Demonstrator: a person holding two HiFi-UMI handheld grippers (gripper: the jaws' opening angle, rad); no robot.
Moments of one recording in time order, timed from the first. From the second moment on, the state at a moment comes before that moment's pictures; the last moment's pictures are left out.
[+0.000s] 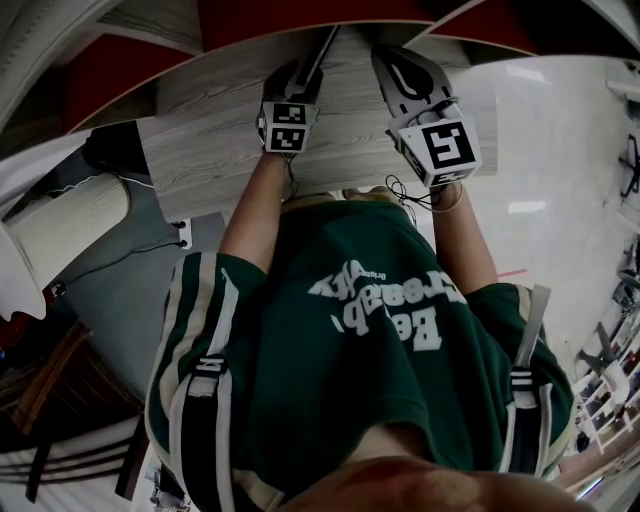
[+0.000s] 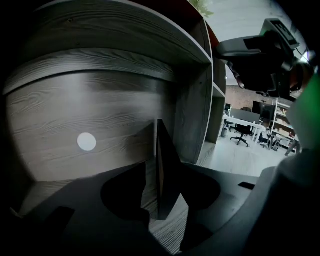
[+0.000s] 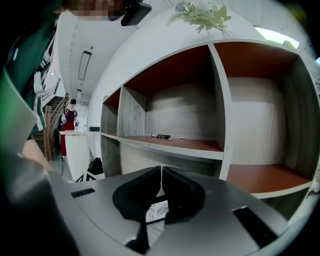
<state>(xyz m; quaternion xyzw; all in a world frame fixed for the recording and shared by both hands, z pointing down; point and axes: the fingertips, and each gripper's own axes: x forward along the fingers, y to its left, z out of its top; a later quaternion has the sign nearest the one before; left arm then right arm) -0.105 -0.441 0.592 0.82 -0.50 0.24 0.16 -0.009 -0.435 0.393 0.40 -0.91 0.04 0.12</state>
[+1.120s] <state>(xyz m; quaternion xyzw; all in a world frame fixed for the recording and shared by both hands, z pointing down) -0.110 -0.463 0.635 0.81 -0.51 0.24 0.15 -0.013 -0.437 0.414 0.40 -0.91 0.02 0.14</state>
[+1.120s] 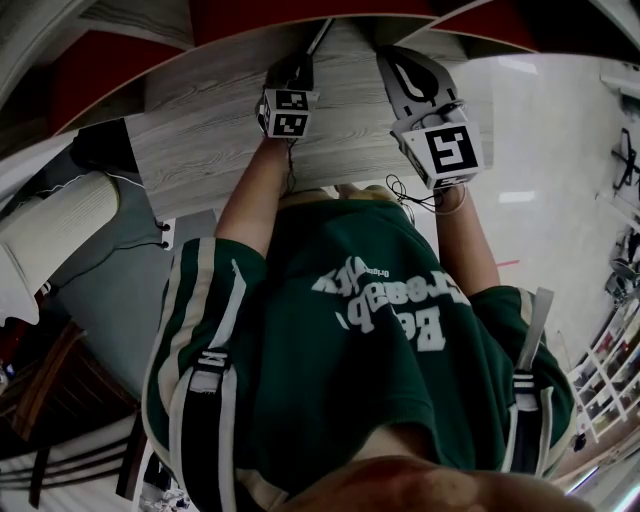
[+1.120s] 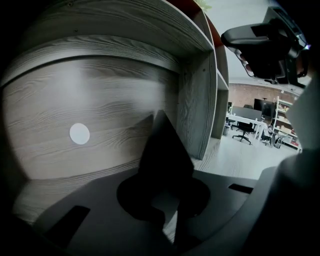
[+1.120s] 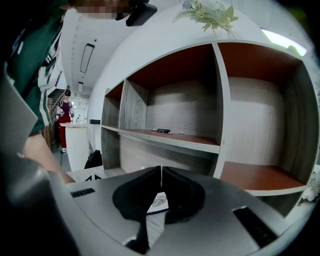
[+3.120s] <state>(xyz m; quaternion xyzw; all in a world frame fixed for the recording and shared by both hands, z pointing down) -0.091 -0.316 0.464 0.79 -0.55 0.23 0.10 0.029 -0.362 0.361 0.35 -0.94 0.00 0.05</state>
